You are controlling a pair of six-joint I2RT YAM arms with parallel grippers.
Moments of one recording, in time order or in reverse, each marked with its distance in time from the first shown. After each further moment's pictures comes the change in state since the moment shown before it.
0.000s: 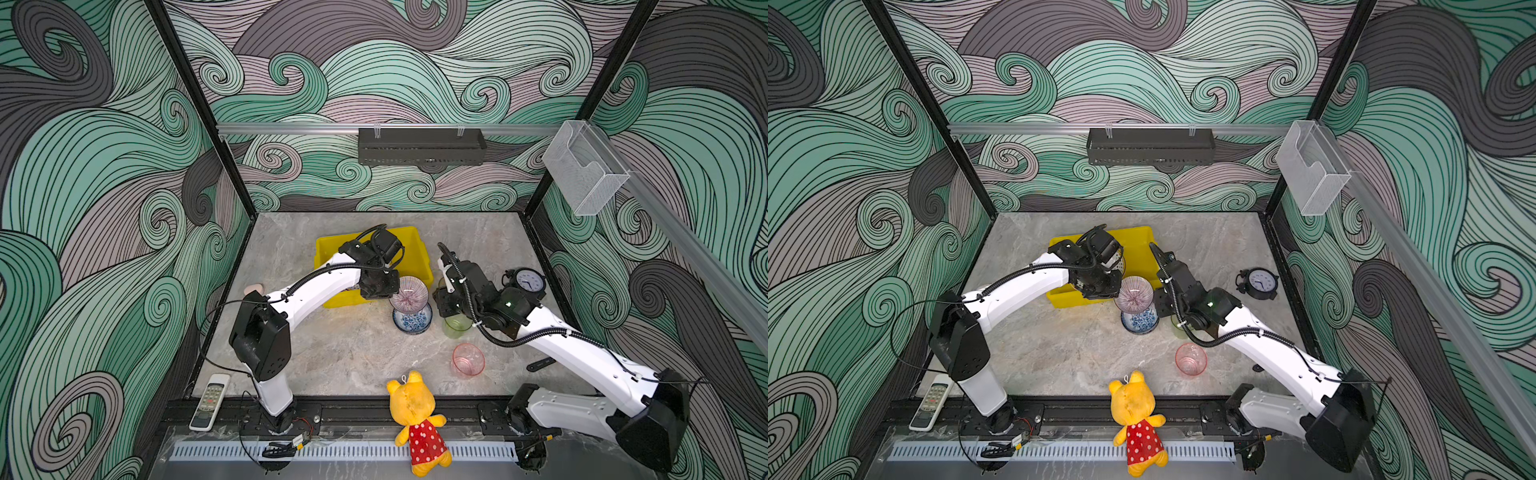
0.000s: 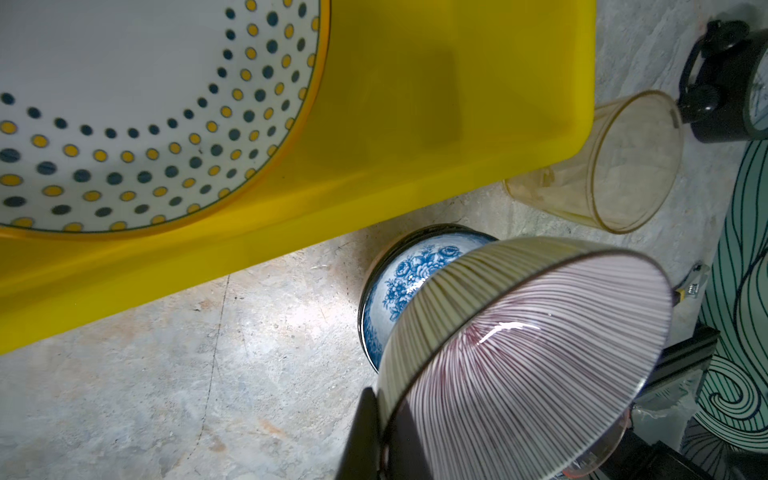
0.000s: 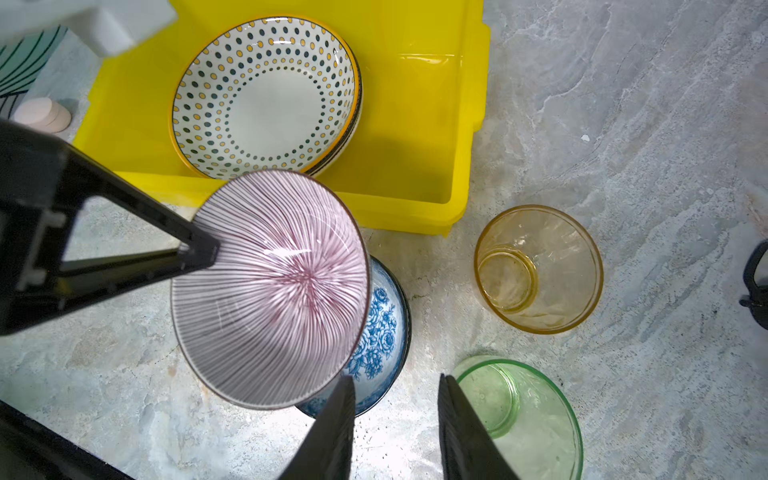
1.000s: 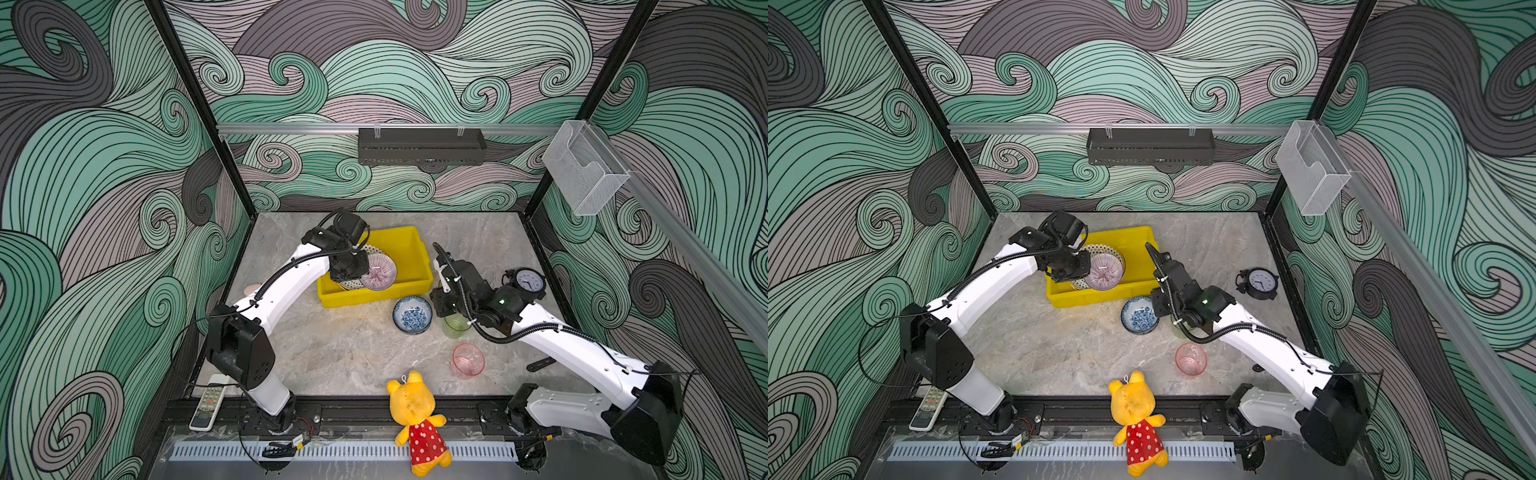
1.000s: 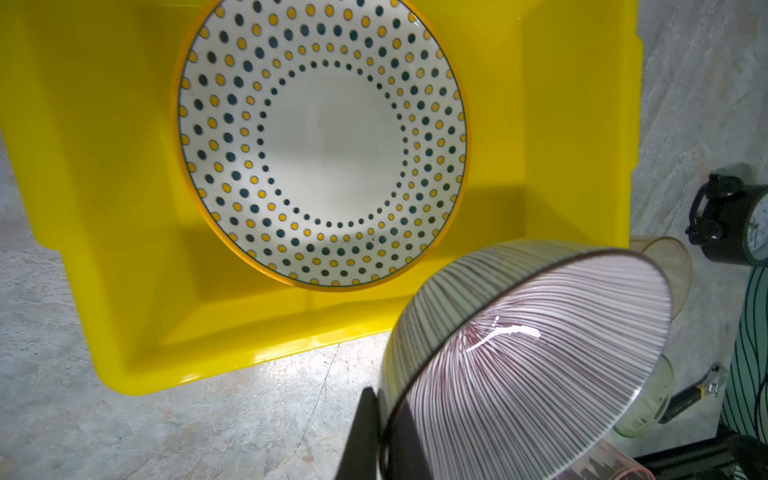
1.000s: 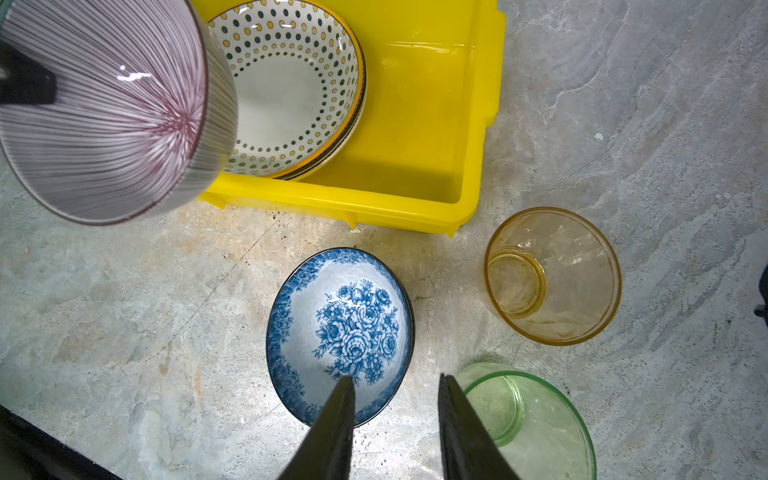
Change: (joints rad) left arm 0.220 -0.099 0.001 -0.044 -0.089 0.086; right arm 0.000 0.053 0.006 0.020 -0.017 -0.019
